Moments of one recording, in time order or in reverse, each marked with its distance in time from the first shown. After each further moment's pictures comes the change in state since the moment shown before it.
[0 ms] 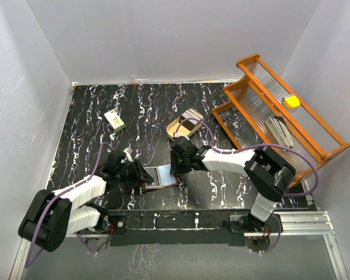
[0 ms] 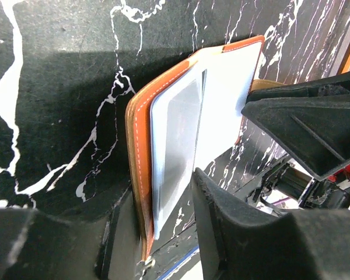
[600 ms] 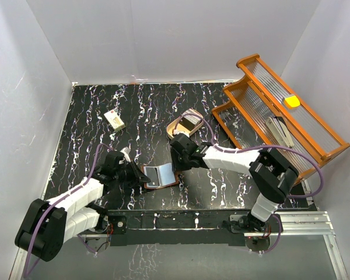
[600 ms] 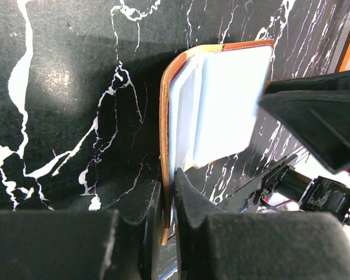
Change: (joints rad) left arm 0.000 -0.100 -0.001 -0.077 -0.041 0.010; right arm 0.000 -0.025 0.034 -0.094 0.062 -0.063
